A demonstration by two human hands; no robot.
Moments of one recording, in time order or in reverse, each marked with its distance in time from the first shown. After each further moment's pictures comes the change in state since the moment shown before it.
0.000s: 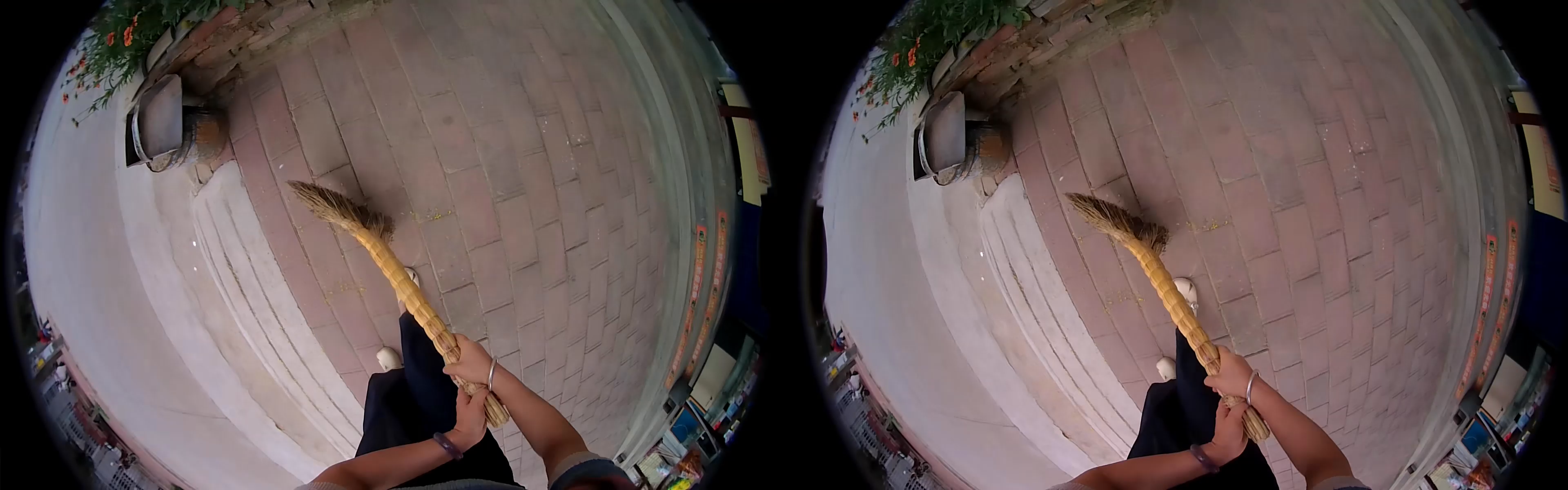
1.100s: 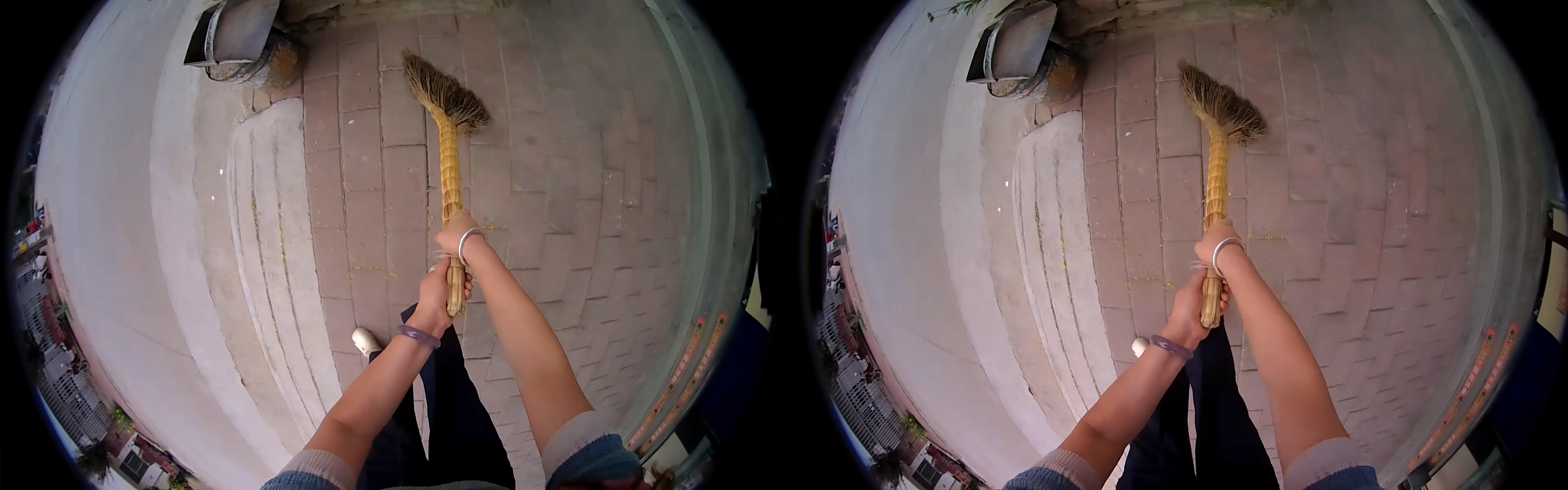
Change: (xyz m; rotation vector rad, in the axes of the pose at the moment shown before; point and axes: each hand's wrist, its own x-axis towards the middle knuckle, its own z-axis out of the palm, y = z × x) left_hand 0.156 0.250 -0.016 -0.035 -0.135 0.027; right_hand 0.218 -0.193 0.027 -0.539 0.243 0.066
